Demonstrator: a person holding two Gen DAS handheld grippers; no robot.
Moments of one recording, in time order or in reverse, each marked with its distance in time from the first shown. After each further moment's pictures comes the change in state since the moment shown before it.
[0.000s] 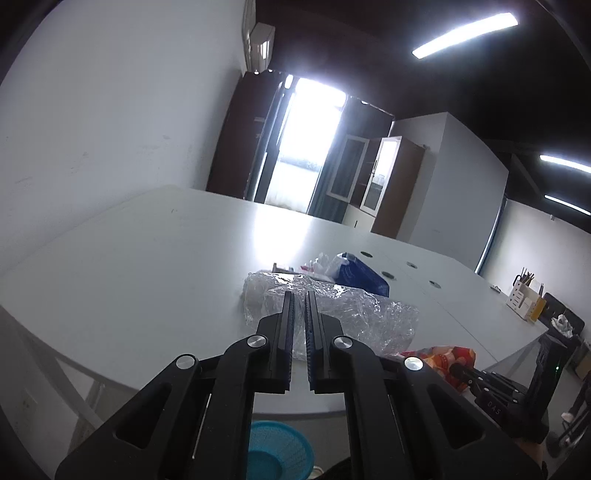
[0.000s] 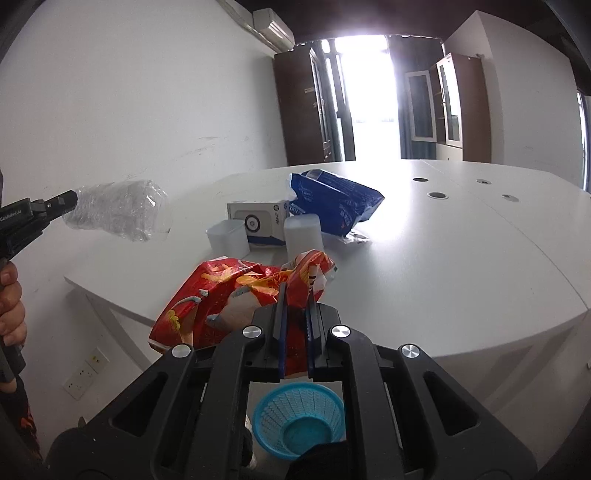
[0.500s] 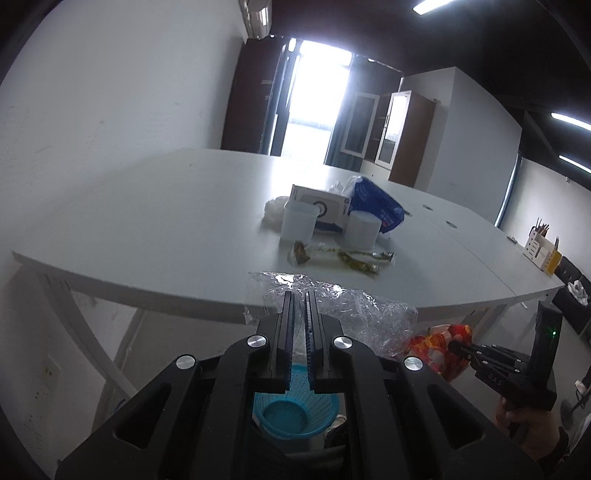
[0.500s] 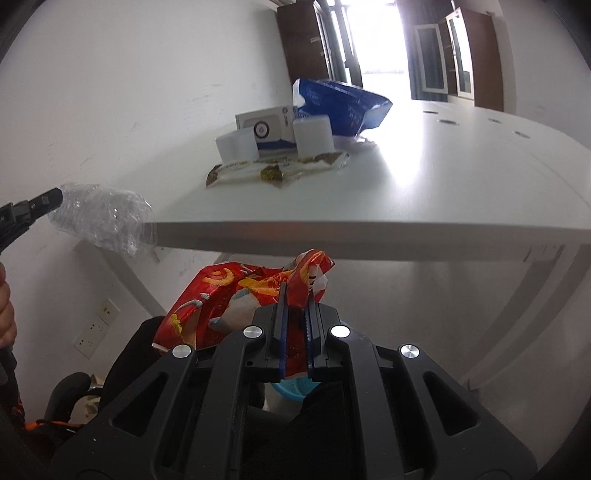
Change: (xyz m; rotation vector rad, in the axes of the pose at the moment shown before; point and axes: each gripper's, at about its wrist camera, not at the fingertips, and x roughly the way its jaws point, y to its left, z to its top) left arm -0.018 0.024 -0.089 0.050 0.168 0.090; right arm 0.018 -0.001 -0.091 0.028 0.208 0.057
